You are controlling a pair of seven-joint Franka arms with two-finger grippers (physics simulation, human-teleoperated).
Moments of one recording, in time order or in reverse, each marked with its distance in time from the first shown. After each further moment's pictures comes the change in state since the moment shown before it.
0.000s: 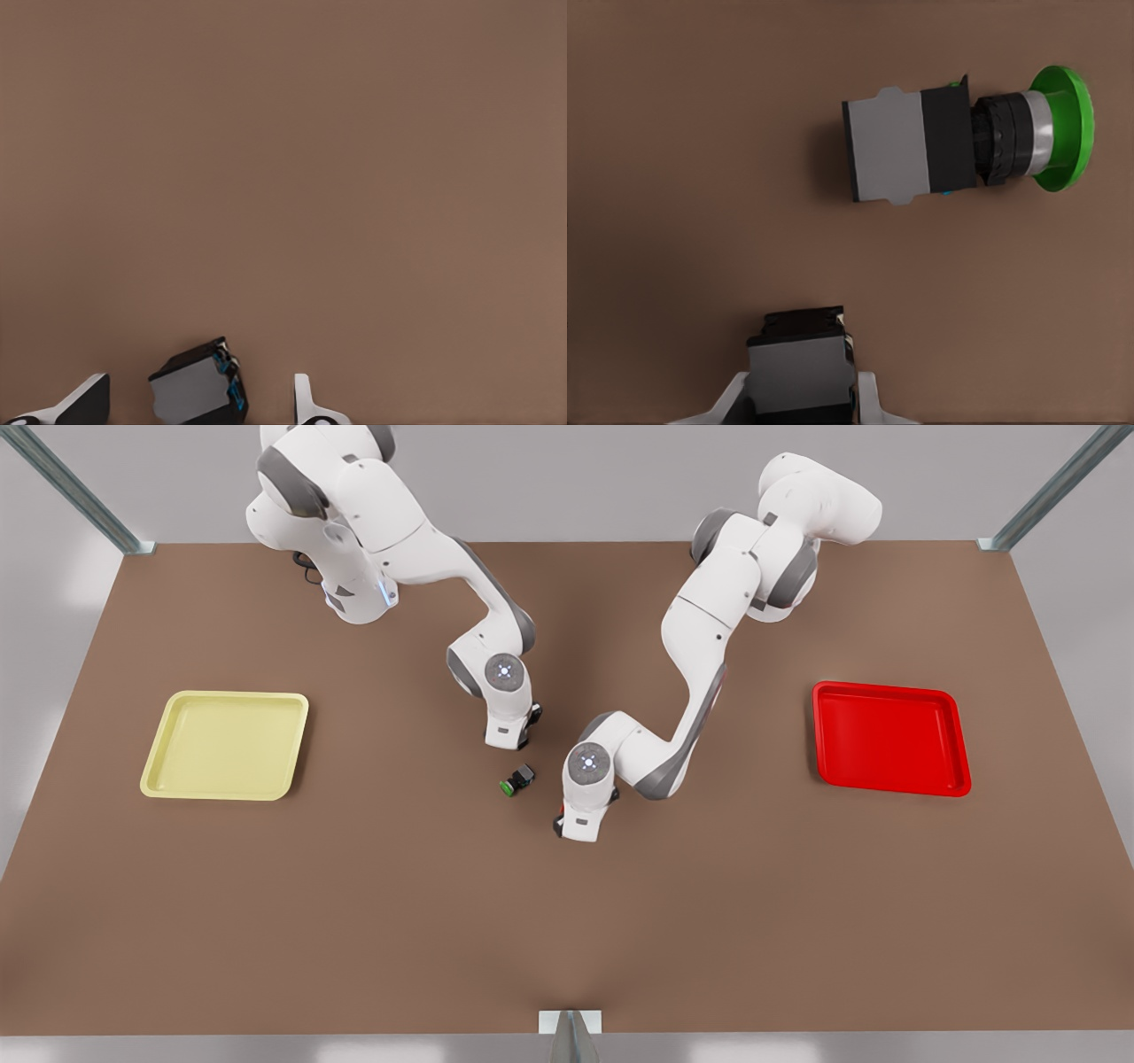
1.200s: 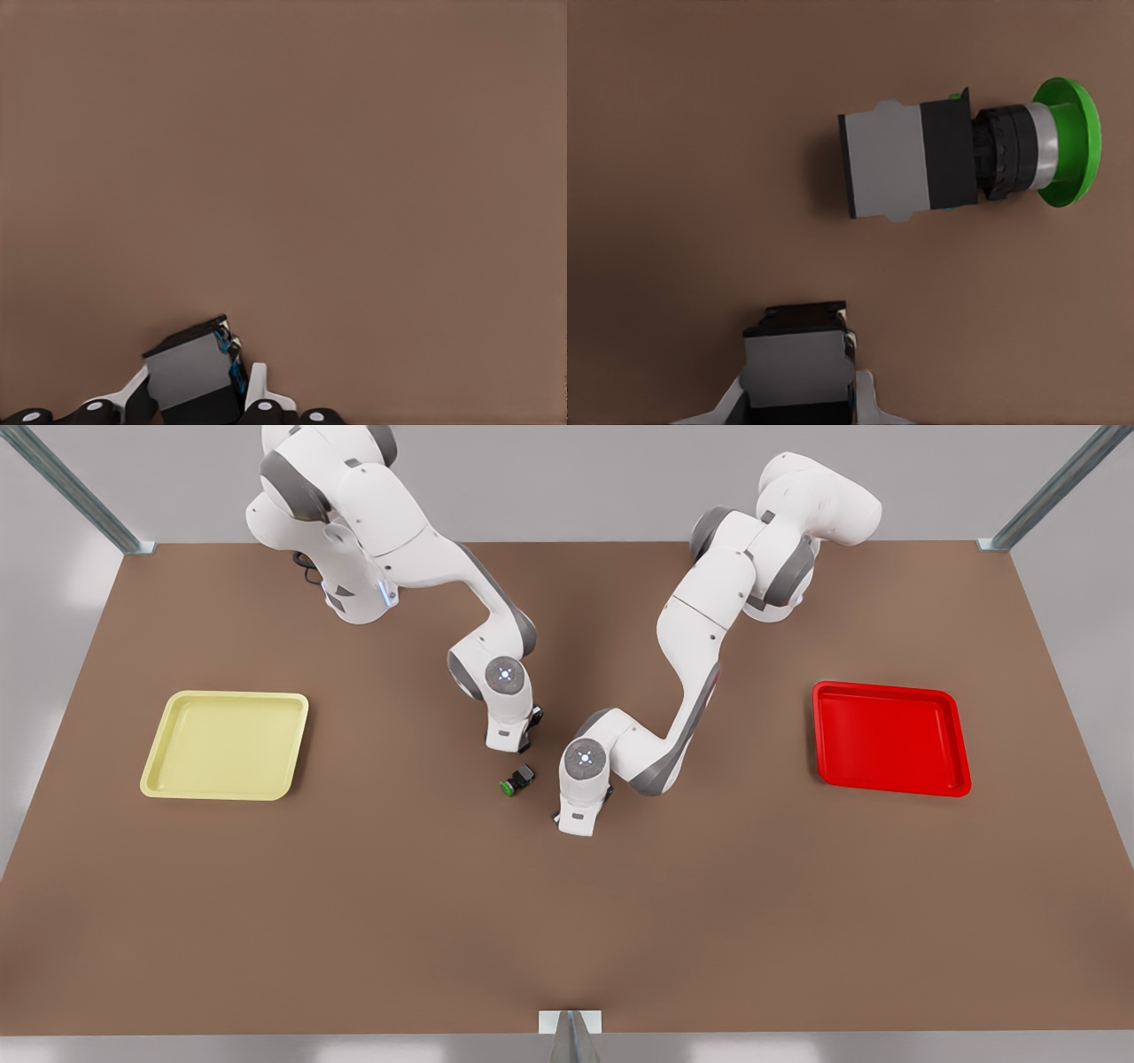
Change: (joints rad) left arm -0.019 -0.005 0.000 -0.048 -0.009 0.043 -0.013; right arm -0.003 0.024 0.000 0.017 0.000 0.010 -0.002
